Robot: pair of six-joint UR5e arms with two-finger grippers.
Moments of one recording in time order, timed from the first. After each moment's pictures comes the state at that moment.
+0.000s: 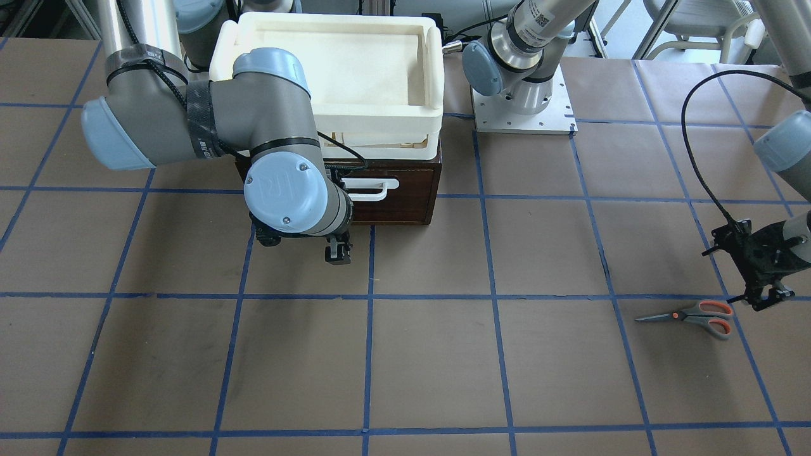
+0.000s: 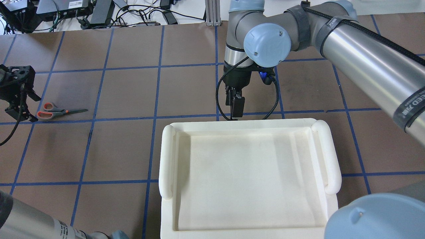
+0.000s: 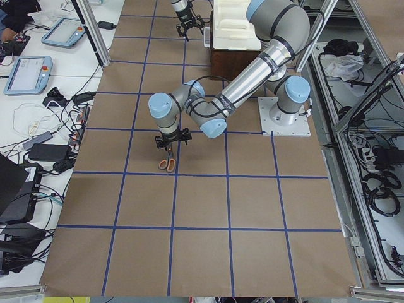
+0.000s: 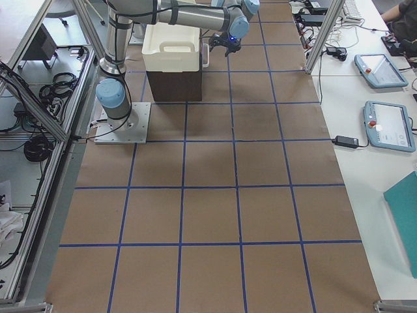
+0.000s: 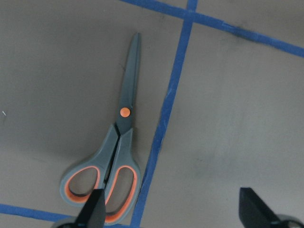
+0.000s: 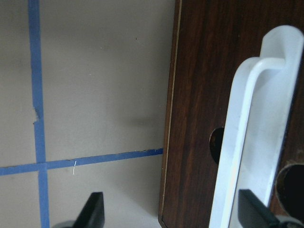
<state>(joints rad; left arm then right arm) -0.93 -2.01 -1.62 -1.19 1.59 1.98 1.83 -1.14 1.43 -1.46 -1.35 1.73</state>
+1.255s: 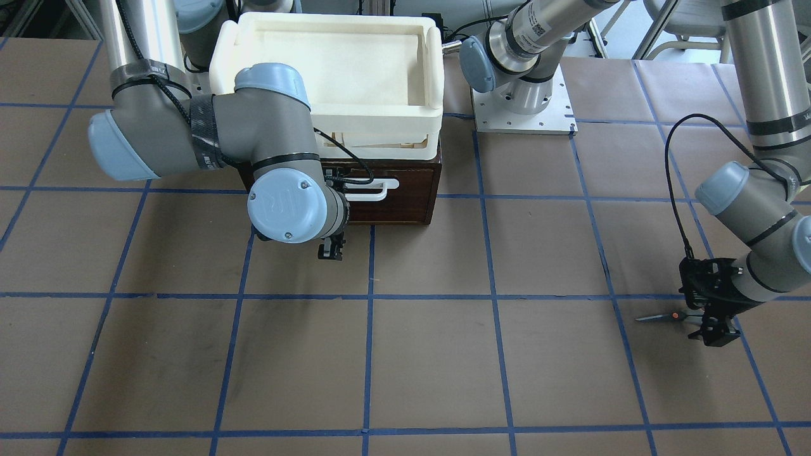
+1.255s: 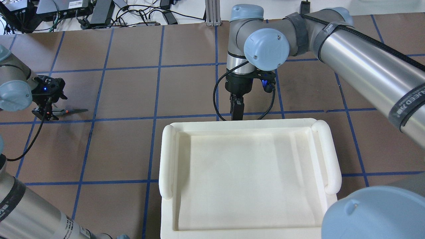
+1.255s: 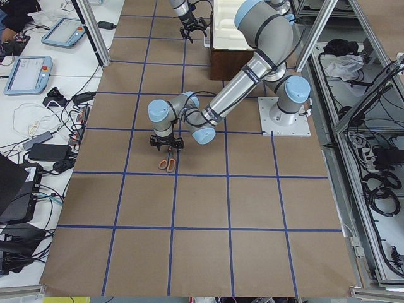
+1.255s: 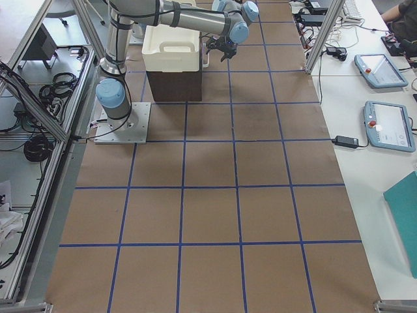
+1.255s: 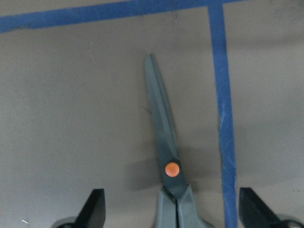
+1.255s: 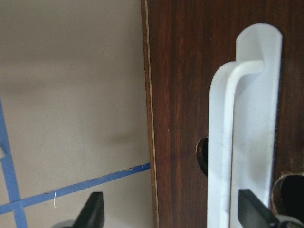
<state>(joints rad) -1.01 -2.11 -1.70 -0.89 1.61 2.26 1.83 -1.13 1.46 -1.42 -1.35 1.83</state>
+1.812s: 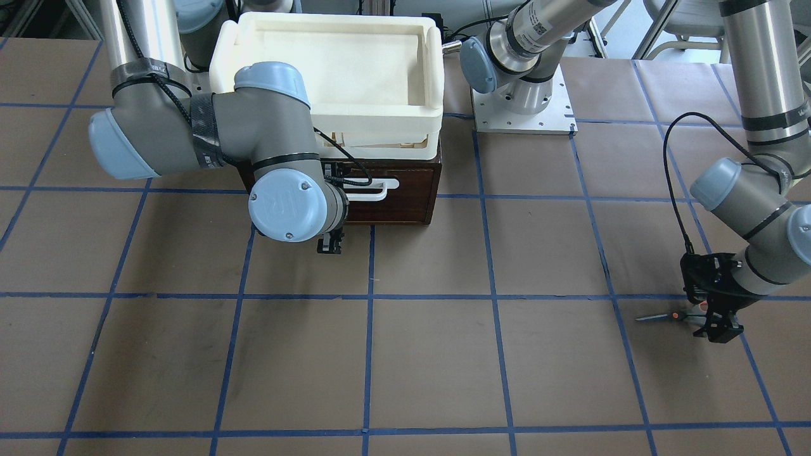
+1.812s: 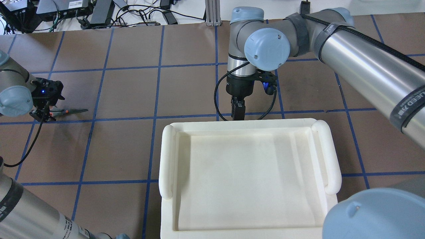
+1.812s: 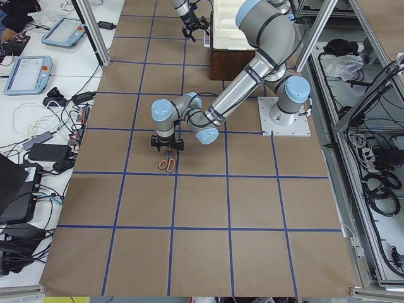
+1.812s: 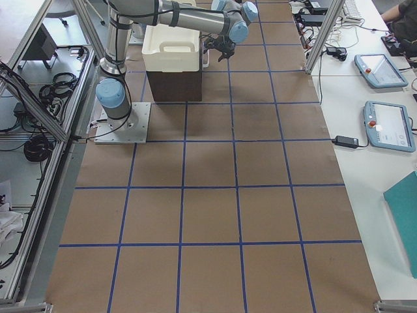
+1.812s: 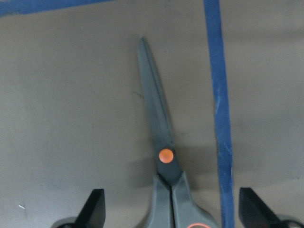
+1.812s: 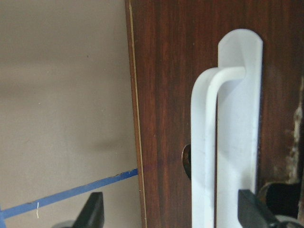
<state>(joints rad) -0.98 -2.10 -1.74 -0.81 1.61 2.28 1.83 -1.12 1.47 -1.39 -1.35 1.82</state>
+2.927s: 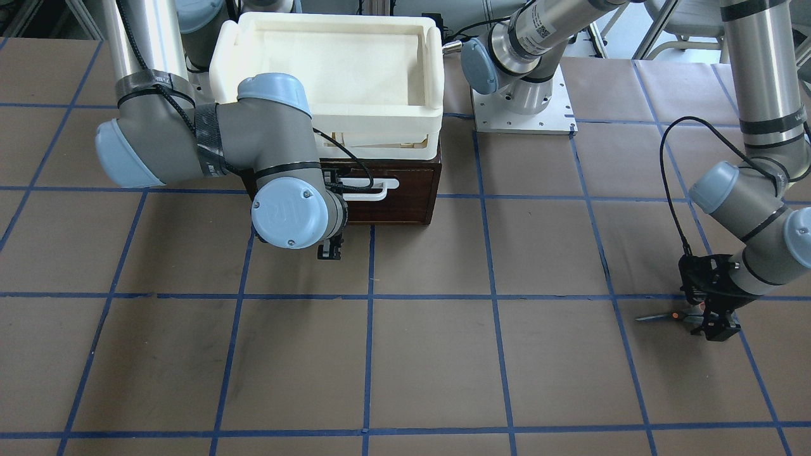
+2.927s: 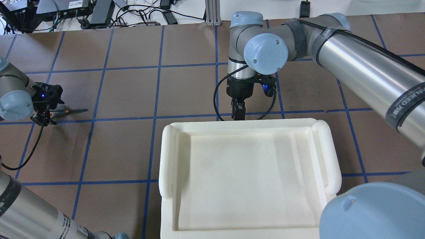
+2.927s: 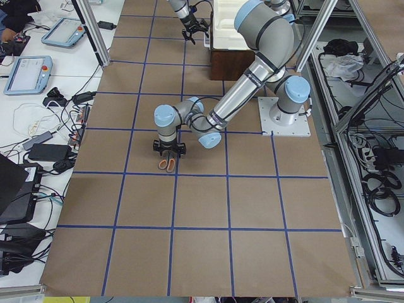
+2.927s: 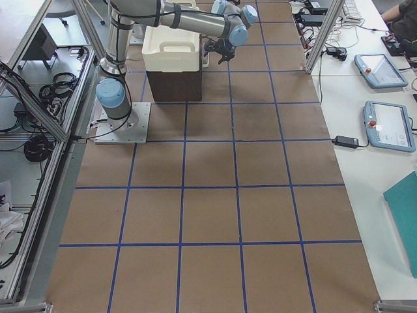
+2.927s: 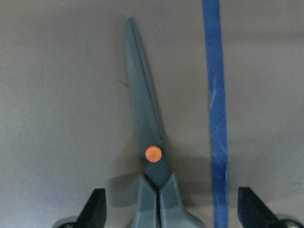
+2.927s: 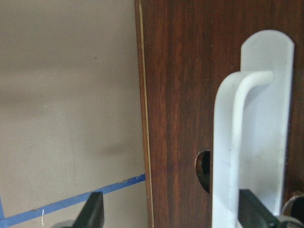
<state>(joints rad) -0.97 -2.13 -1.75 -0.80 1.60 2.26 1.83 -1.11 1.48 -1.44 -1.36 1.81</state>
